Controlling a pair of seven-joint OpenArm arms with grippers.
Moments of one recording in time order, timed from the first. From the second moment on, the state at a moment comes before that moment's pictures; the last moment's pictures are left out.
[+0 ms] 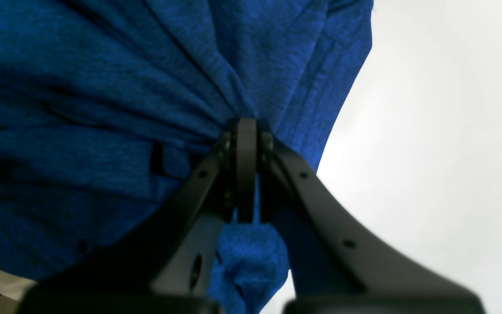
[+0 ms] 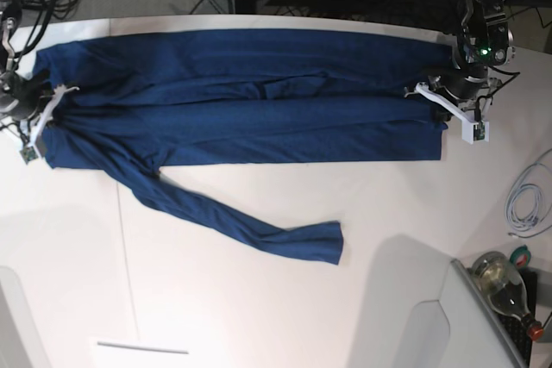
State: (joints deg) left arm 17.1 -13.0 -19.0 85.6 -15.1 -12.0 31.6; right arm -7.3 18.6 20.0 73.6 1.8 35.8 -37.0
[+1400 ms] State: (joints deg) left arm 17.7 -10.0 -43.9 86.1 -15.0 -11.8 31.6; right arm 36.7 7.6 3.9 18.7 0.8 27.9 -23.7
